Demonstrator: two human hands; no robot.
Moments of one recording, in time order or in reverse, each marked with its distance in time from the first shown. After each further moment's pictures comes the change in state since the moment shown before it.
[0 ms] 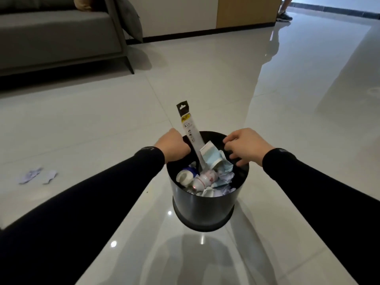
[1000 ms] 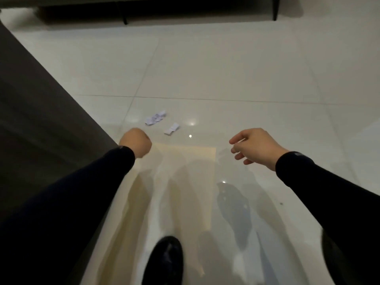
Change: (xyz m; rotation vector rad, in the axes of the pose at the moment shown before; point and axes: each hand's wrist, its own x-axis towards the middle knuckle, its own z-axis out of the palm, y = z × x) left_hand -0.020 -0.461 -0.156 -0.055 0.315 -0.794; right_hand 0.098 -0.169 0.380 -0.127 -0.536 -0.173
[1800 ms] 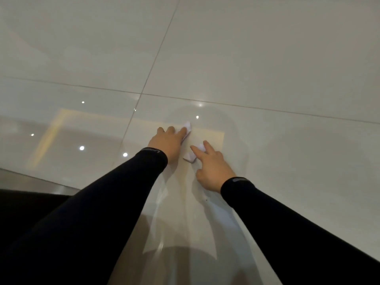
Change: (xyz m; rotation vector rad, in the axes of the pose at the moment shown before) left_hand 0.211 -0.002 0.055 0.556 -0.151 0.359; right_hand 0.210 -0.046 0.172 -0.561 -0.245 -0.190
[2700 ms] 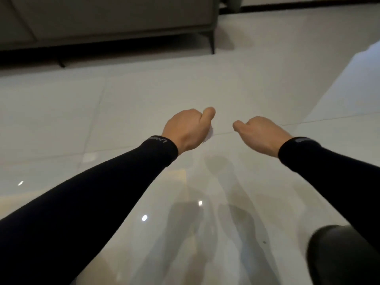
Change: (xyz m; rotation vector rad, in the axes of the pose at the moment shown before) left_hand -0.134 0.220 -0.179 -0.554 0.243 0.545; right_hand -0.232 0.087 -0.210 0.126 0.545 0.350
